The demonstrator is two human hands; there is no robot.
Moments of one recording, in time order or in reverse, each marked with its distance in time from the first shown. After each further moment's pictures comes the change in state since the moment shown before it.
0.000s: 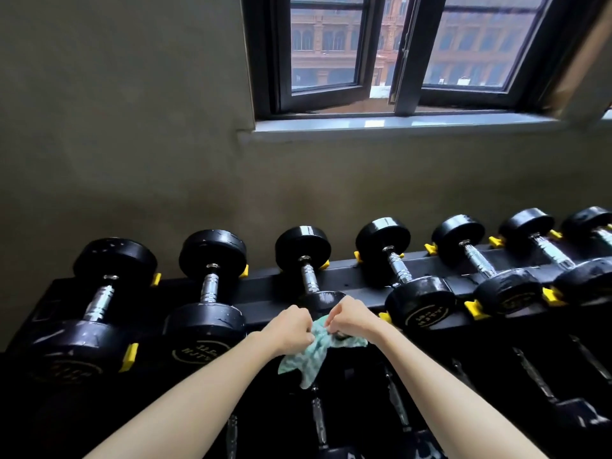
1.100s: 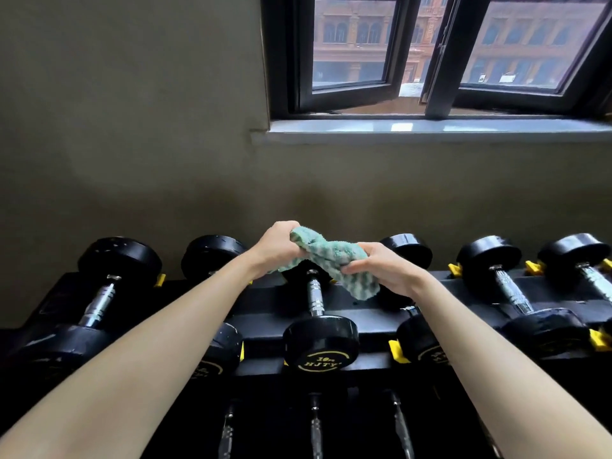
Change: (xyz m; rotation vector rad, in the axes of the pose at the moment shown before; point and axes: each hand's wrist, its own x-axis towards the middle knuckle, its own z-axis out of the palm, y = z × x) left_hand 0.059 -0.003 -0.131 -0.618 0.386 -0.035; right_hand 0.064 -0.022 -0.112 0.452 -0.157 -0.314
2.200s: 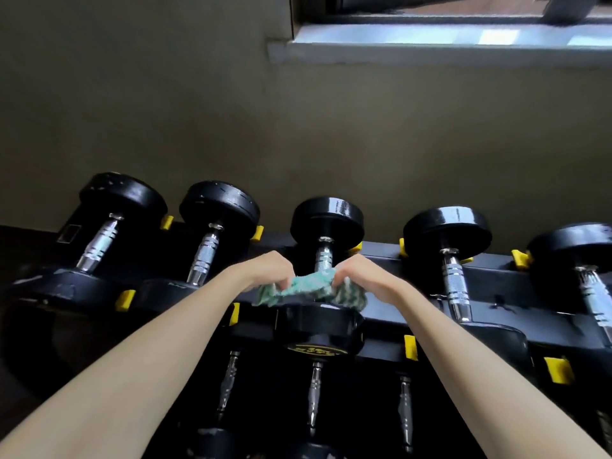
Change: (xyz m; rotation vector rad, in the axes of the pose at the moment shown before) left_hand 0.017 -0.080 0.056 0.178 -0.330 -0.678; right_hand 0.082 0.080 0.024 -0.170 -0.230 0.267
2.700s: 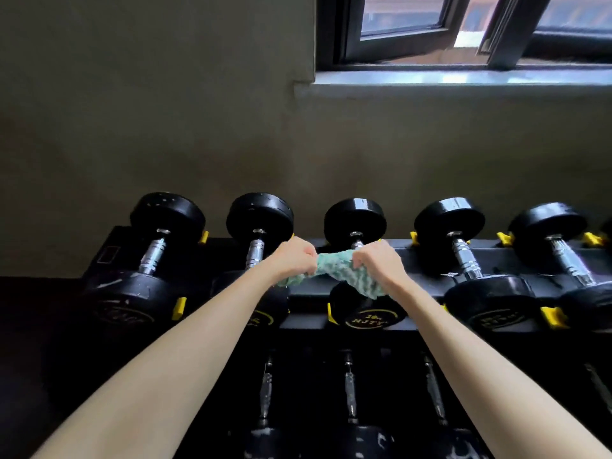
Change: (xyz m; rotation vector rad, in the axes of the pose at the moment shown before) left_hand -0.083 -0.055 -0.031 -0.007 0.201 0.323; right_hand -0.067 -0.067 0.098 -0.075 0.545 -0.007
